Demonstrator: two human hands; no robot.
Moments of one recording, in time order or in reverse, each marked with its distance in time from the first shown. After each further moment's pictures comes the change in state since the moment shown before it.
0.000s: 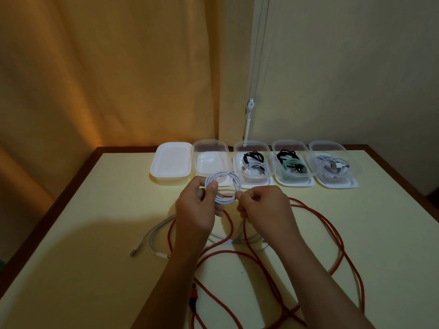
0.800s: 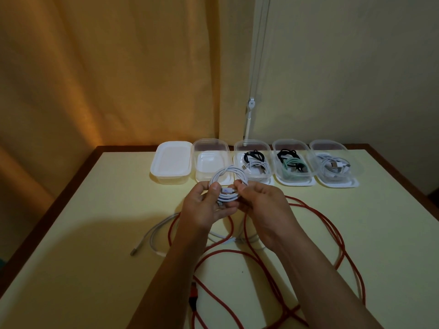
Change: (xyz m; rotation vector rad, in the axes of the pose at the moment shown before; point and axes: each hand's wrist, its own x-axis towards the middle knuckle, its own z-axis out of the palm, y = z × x) left_hand 0.001 0.005 0.003 -0.414 -0.152 -0.386; right_hand 0.001 -0.005 0.005 0.815 -0.173 0.219
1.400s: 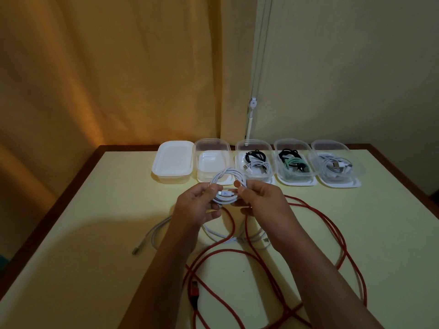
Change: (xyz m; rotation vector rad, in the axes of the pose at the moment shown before) left_hand 0.008 0.002 -0.019 0.212 0.012 0.007; right_hand 0.000 -0.002 -0.005 -0.418 -0.013 -0.100
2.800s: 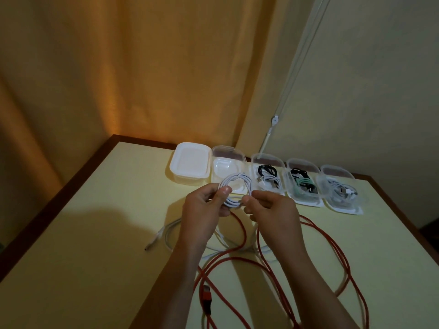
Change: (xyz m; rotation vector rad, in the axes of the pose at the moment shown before) left_hand -0.001 -0.001 -0.023 -0.031 0.080 0.182; right_hand -0.001 0.002 0.032 -0.311 0.239 -0.147
